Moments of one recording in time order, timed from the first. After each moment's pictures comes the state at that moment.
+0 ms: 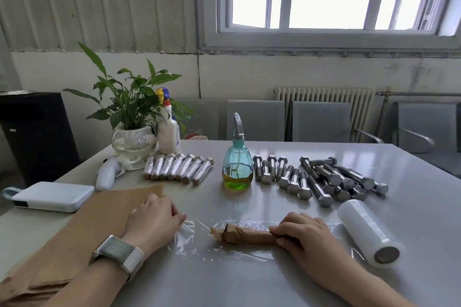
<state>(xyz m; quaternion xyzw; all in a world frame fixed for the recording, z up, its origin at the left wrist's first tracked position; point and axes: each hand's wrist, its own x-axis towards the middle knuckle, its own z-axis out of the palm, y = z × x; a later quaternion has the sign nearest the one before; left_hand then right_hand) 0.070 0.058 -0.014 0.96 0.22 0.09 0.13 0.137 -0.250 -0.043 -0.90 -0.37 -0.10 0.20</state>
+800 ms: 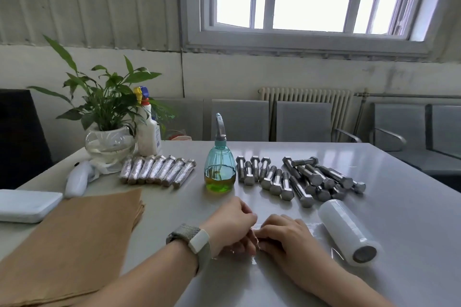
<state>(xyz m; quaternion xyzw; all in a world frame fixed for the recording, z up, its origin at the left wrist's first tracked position) 0.120 -0.081 -0.002 0.80 0.06 -0.10 0.59 0.141 -0.249 -0.045 -0.90 -0.38 -0.10 0.19</state>
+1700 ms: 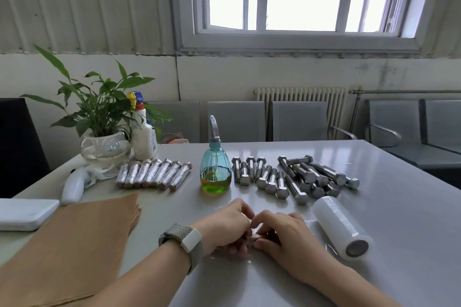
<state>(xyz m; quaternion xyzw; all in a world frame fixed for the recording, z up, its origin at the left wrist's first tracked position) 0.121 -0.081 0.002 0.85 0.02 -0.15 0.50 0.139 -0.253 -0.038 -0.89 -0.36 -0.12 0.24</state>
